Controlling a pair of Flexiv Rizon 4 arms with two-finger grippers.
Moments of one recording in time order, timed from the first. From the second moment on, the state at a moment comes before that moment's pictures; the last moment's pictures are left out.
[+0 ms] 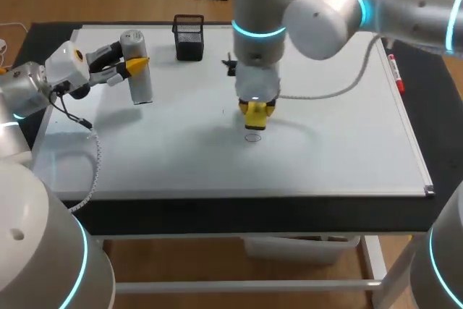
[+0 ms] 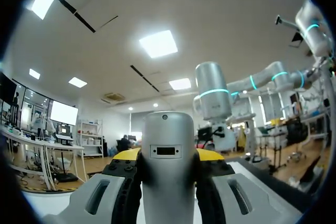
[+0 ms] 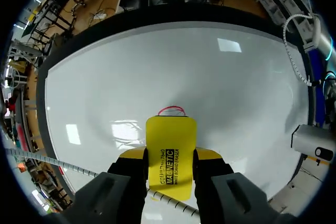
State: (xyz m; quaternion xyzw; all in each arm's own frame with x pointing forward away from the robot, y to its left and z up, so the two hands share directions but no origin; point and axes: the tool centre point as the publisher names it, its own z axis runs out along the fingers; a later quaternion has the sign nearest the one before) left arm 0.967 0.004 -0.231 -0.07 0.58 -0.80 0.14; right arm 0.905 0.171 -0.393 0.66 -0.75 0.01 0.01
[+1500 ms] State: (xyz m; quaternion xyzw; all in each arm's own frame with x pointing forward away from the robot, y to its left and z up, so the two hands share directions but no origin) left arm 0.967 0.004 -0.231 -0.07 0.58 -0.80 0.14; right arm 0.856 0.207 -0.427 0.67 -0.74 0.00 0.02
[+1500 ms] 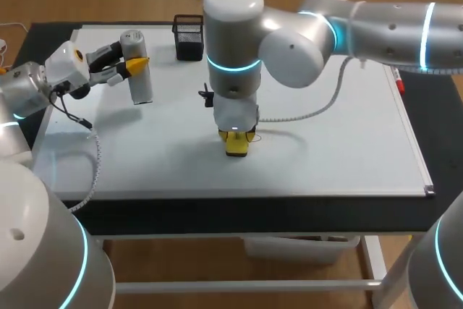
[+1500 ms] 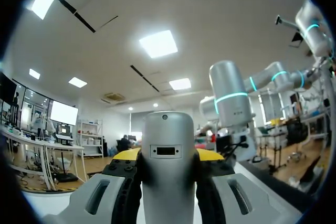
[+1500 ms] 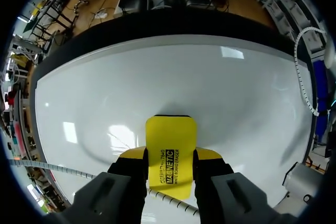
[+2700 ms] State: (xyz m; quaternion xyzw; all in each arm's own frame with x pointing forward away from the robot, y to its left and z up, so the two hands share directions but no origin) left arm 0.967 0.004 -0.231 -0.07 0.58 -0.80 0.14; right arm 0.861 0.114 -0.429 0.60 -0.80 0.02 0.03
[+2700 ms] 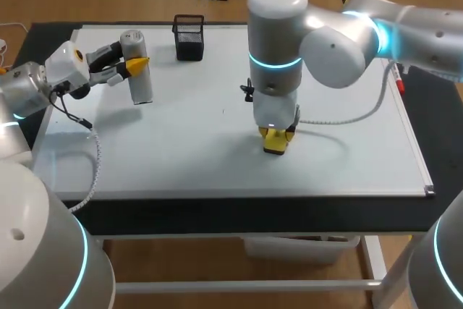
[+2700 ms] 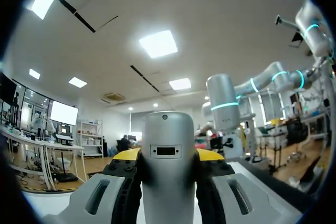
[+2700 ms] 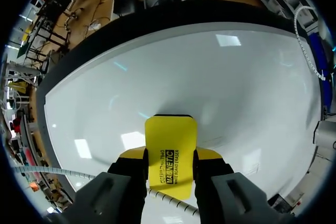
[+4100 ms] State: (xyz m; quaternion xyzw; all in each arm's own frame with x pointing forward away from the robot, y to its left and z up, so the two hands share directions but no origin) left arm 0.967 0.004 -0.231 -0.07 0.58 -0.80 0.14; right arm 0.885 0.095 -0.389 0.66 -0.75 0.00 -0.01
